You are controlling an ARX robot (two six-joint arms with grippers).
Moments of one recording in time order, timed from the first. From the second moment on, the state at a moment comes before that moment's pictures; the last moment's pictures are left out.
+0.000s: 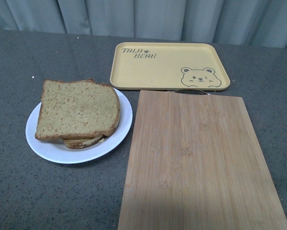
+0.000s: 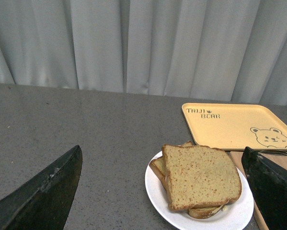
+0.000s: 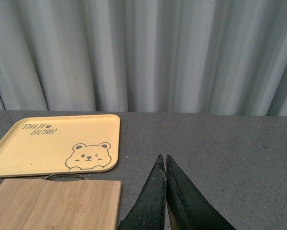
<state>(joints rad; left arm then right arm) 0.00 0.00 0.02 0.00 0.00 -0.01 0.00 0.97 0.05 0.91 0.01 0.00</state>
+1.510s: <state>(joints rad) 0.00 0.00 0.02 0.00 0.00 -0.01 0.00 0.22 0.00 0.23 0.00 0.00</state>
